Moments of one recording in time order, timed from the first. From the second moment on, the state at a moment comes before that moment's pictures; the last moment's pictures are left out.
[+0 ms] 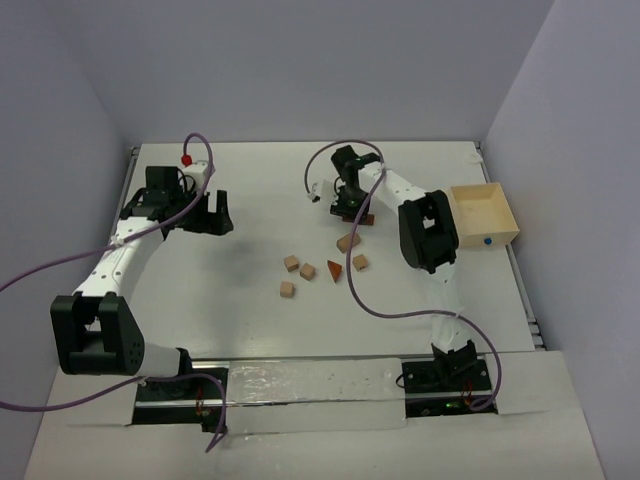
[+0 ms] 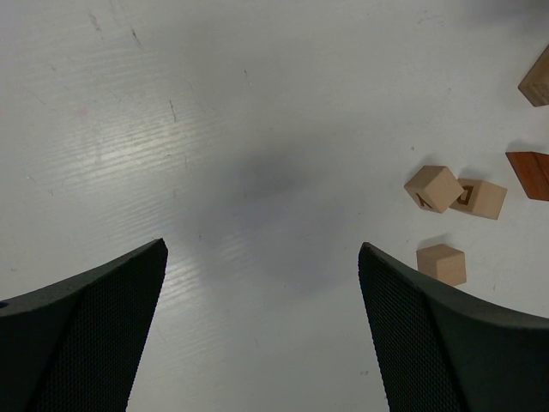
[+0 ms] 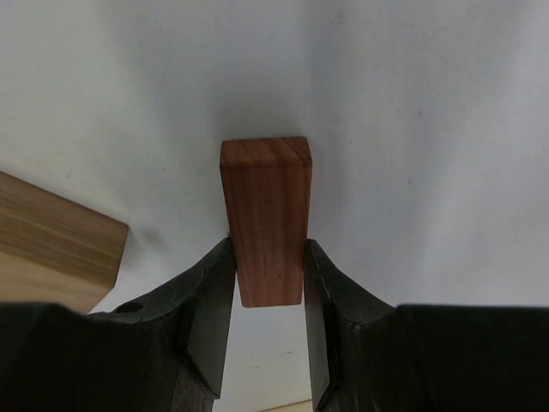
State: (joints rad) left arm -0.06 1.39 1.09 -0.55 0.34 0.08; right arm 0.42 2.31 1.92 -0.97 0.00 -0.94
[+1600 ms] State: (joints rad) left arm -0.06 1.37 1.07 -0.54 0.32 0.07; right arm 0.57 2.27 2.03 -1.06 0.07 0.45
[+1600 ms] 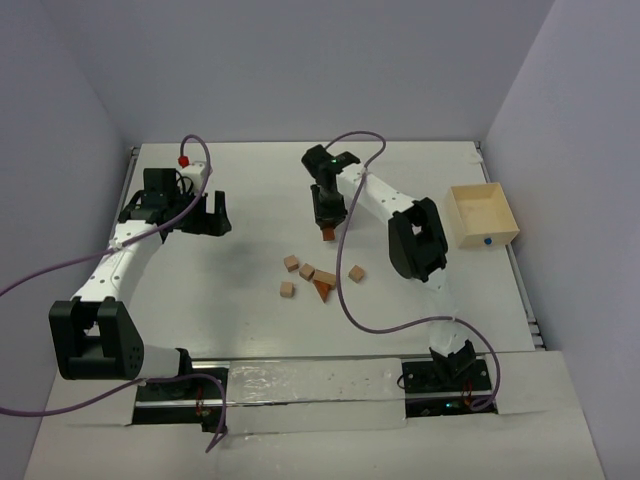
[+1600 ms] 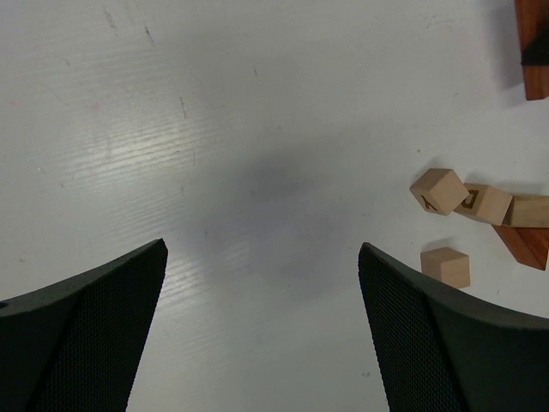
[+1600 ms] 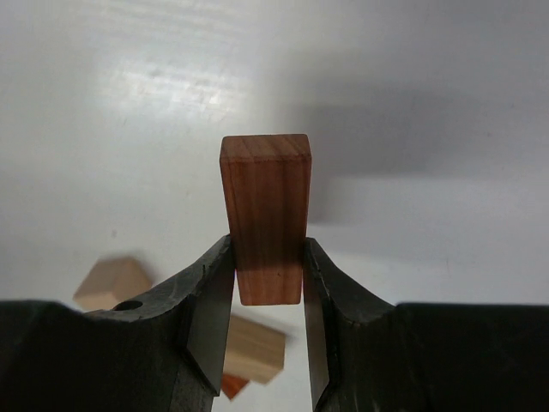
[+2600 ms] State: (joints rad) left arm -0.06 1.40 1.07 -0.53 0.32 0.06; right arm 0.56 2.41 2.12 -1.09 0.12 0.59
